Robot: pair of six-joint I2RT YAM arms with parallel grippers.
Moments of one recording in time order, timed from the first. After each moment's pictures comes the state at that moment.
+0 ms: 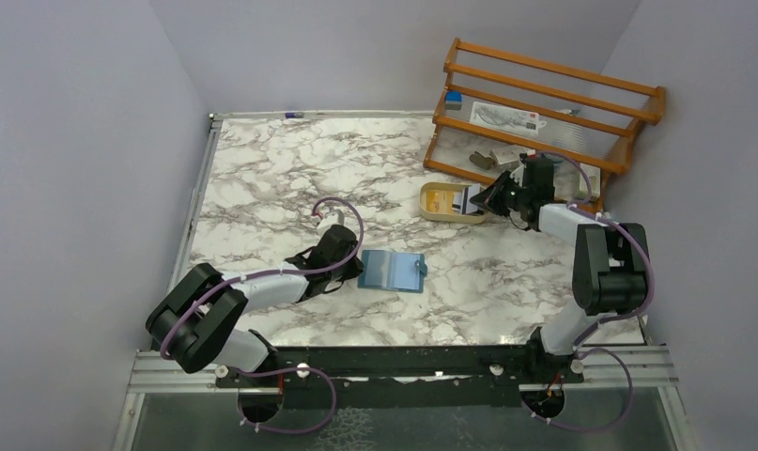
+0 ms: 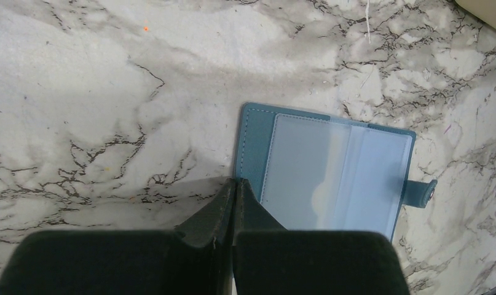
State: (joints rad) left arm -0.71 1.40 0.50 0.11 -0.16 -0.87; right arm 0.02 1.66 0.87 0.11 -0.43 0.65
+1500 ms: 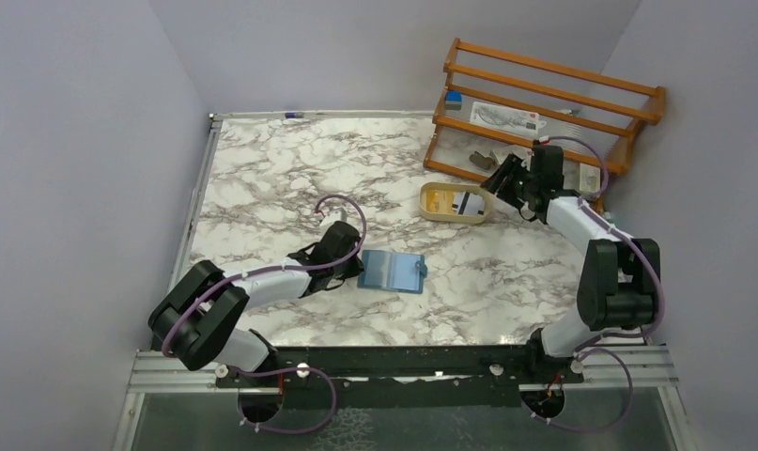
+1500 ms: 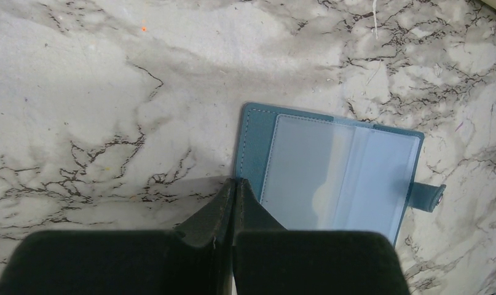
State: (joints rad) left arm -0.71 1.41 0.54 0.06 -0.16 -0.85; right arm 0.01 1.57 0.95 -0.06 -0.22 0.54
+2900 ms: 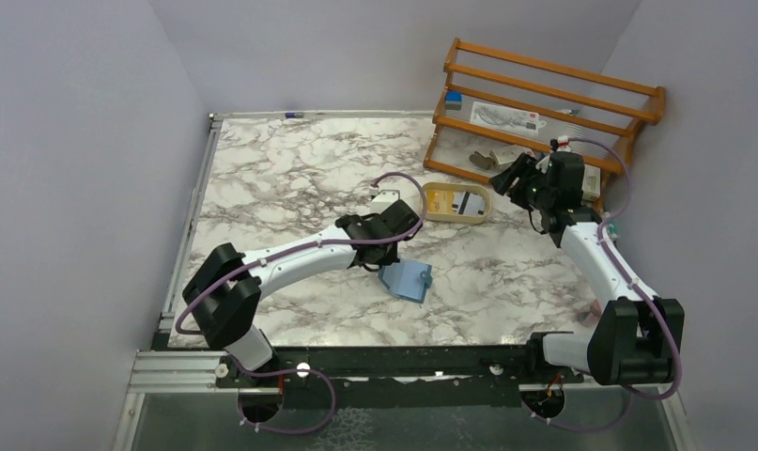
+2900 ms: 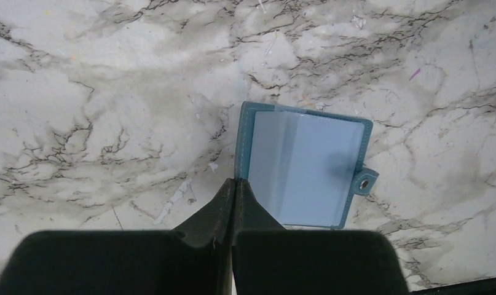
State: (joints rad) left arm -0.93 1.58 1.15 -0.61 -0.35 -0.77; right arm 0.01 1.26 0.86 -0.10 -0.20 0.53
